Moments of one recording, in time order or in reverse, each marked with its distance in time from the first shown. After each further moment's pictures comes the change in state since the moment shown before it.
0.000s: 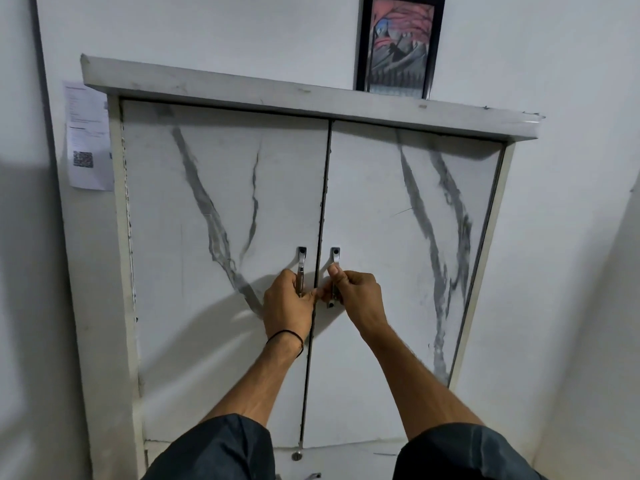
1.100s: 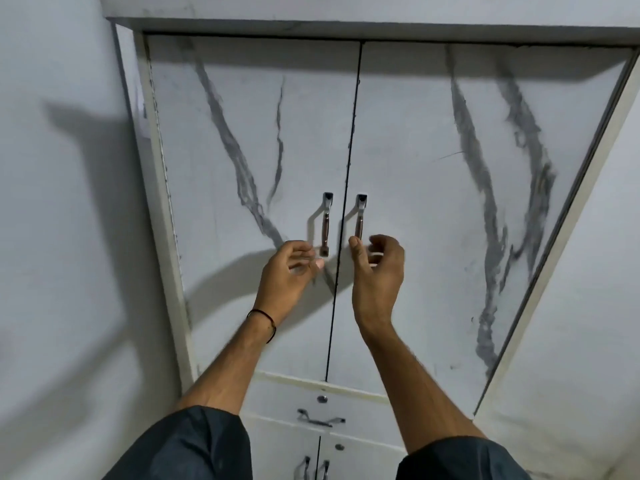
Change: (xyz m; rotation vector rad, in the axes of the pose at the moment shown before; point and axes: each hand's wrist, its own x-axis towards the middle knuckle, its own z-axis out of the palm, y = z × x) left_hand -0.024 -0.033 -0.028 -0.190 -0.164 -0.040; right_hand -0.028 0.028 0.023 0.197 0.230 0.020
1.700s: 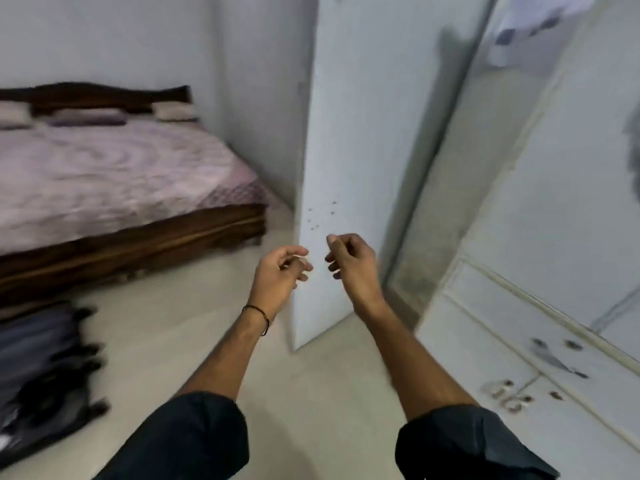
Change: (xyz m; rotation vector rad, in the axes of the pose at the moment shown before) left_hand -0.468 0.015 -0.362 0.144 0.716 -0.417; right_hand -0.493 -0.151 0.123 0.262 -1.201 0.286
